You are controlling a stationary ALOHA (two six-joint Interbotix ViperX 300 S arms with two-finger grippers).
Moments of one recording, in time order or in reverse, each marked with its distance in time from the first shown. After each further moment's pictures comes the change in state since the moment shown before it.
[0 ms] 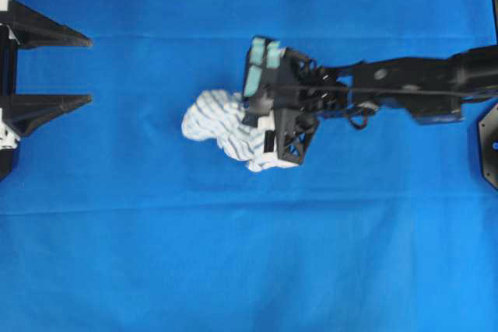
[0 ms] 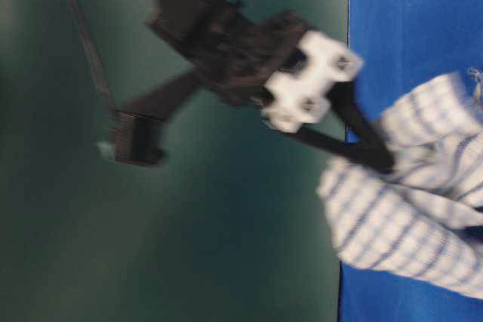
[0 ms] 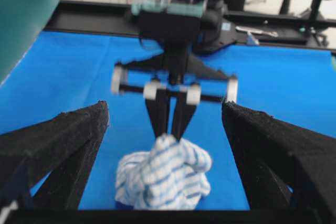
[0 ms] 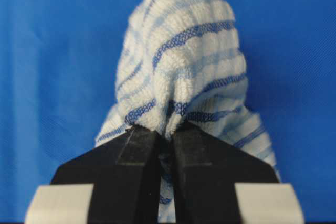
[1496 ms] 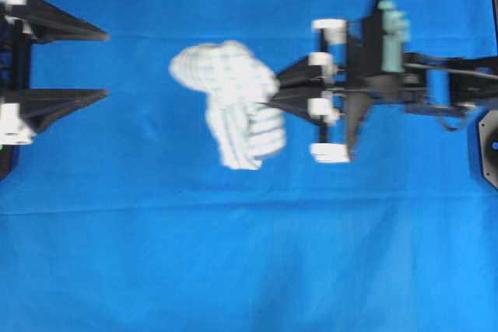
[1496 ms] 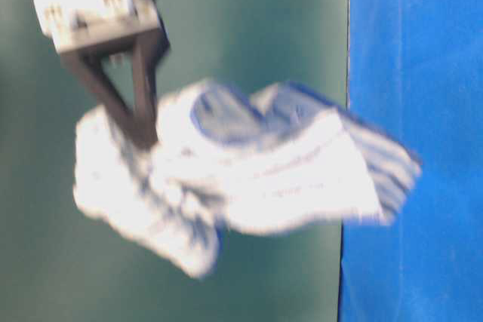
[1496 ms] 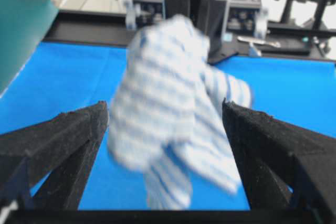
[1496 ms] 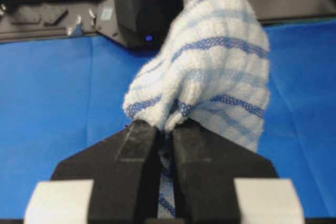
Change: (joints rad) left arm 0.000 0.063 -0.052 0.002 -0.037 0.003; right arm 0.040 -0.422 0.259 0.018 -0.528 0.011
